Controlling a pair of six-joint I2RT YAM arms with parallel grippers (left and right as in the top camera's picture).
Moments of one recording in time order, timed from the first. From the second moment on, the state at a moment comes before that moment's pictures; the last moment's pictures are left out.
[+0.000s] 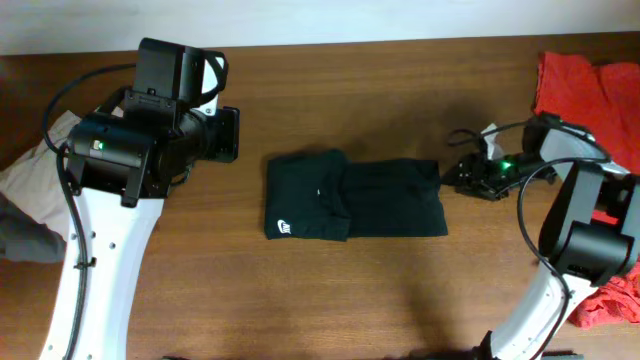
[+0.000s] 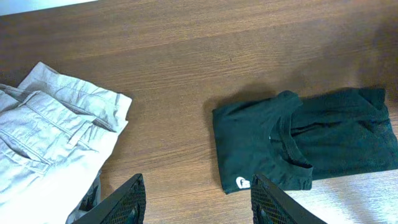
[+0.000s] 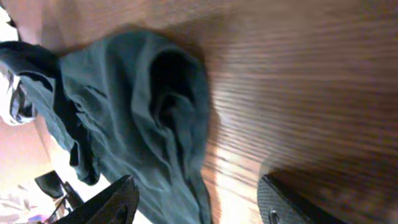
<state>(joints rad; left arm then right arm) -0.28 1.54 1.93 -1.32 -0.09 -0.09 -0.34 2.15 1.42 -0.99 -0.74 -0.29</state>
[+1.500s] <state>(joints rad) -0.27 1.39 1.93 -1.32 -0.26 -0.07 0.01 2.12 1.70 -1.31 -0.31 -0.05</state>
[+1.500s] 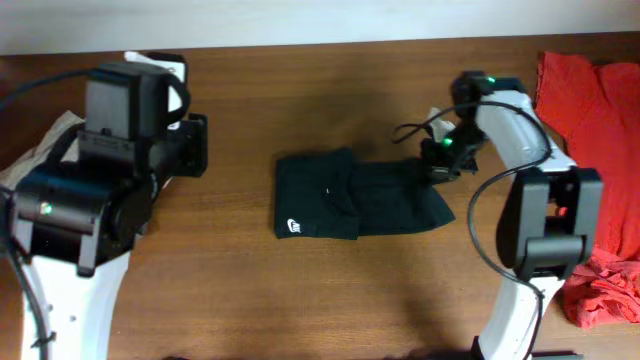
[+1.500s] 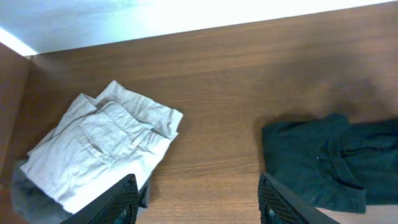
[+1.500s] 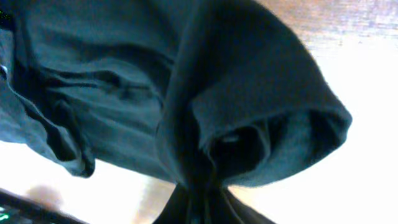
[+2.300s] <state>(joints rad) -0.23 1.38 1.93 -1.34 -0.29 -0.07 0.53 2.11 1.90 -1.25 -0.15 0.23</state>
